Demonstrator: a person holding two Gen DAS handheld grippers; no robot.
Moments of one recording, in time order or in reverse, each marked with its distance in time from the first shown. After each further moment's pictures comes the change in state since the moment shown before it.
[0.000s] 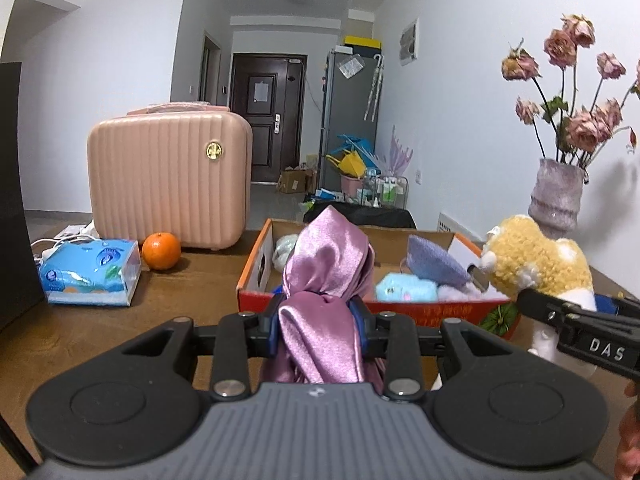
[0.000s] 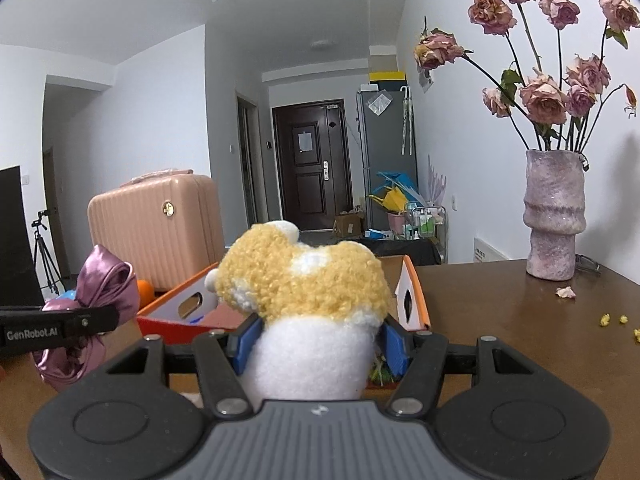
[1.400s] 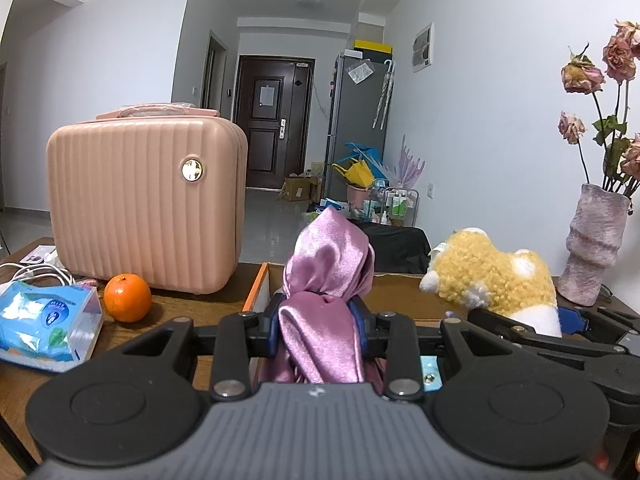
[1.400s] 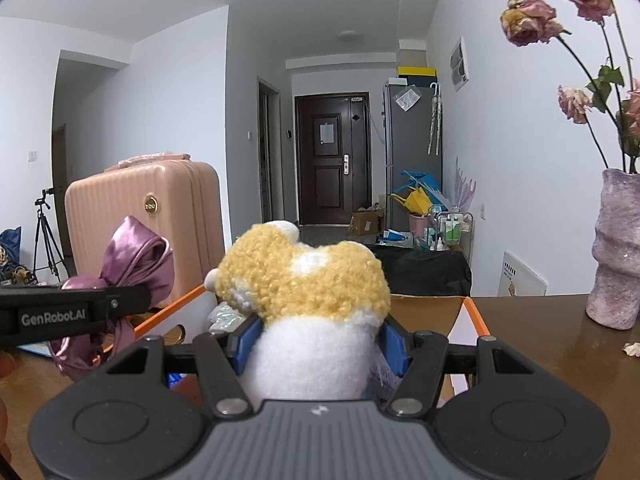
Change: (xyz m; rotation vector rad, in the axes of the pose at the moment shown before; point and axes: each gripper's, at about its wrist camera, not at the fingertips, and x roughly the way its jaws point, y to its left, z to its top) left arm 0.120 0.012 0.050 -0.023 -0.013 0.007; right arm 0.135 0.023 0.034 -0.079 0.032 0.041
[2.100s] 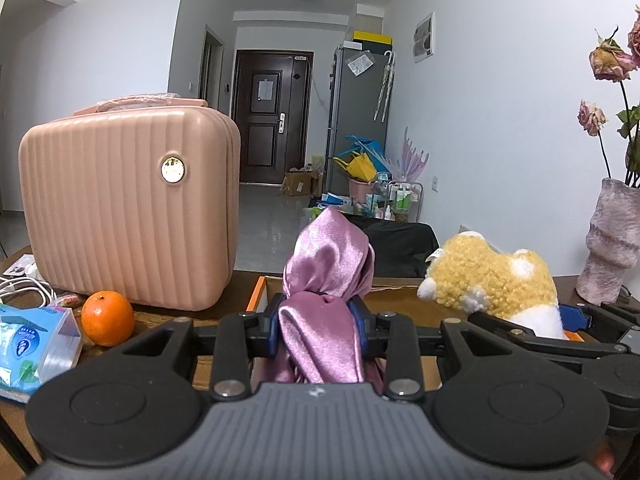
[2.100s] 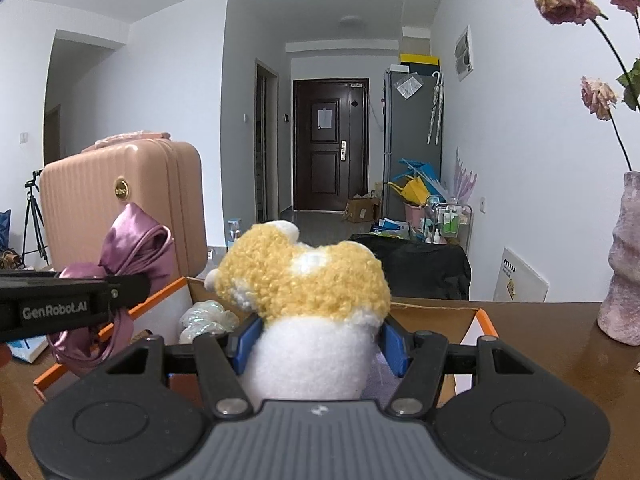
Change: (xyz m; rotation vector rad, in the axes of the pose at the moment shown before) left arm 0.050 0.001 0.011 0.017 0.021 0.003; right arm 0.054 0.004 0.013 -0.028 0.048 -0.021
